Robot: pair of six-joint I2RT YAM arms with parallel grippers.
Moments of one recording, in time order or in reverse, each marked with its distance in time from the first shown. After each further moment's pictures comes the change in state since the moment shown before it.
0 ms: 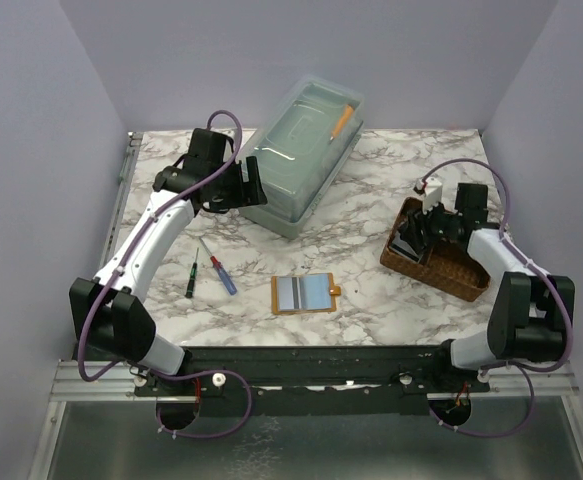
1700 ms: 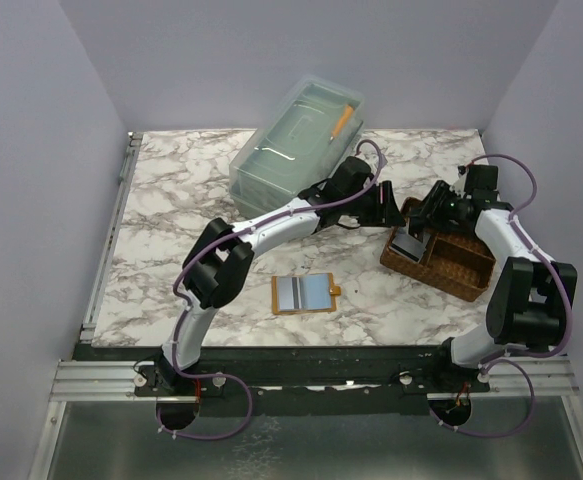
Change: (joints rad) left arm -0.522 0.645 0.329 0.653 0.202 -0.391; right arm -0.054 0.072 0.182 -0.129 0.196 0.965
